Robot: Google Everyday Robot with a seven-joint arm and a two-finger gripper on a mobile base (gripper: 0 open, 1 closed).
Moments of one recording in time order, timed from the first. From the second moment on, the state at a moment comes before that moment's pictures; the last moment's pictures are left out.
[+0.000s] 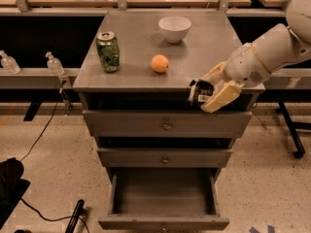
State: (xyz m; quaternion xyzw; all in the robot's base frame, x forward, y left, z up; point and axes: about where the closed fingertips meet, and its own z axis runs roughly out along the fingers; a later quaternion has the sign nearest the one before) arm 0.552 -0.150 0.862 -0.64 0.69 0.20 0.28
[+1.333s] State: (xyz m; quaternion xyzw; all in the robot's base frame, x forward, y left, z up) arm 0.512 -0.114 0.708 -0.65 0.65 0.26 0.30
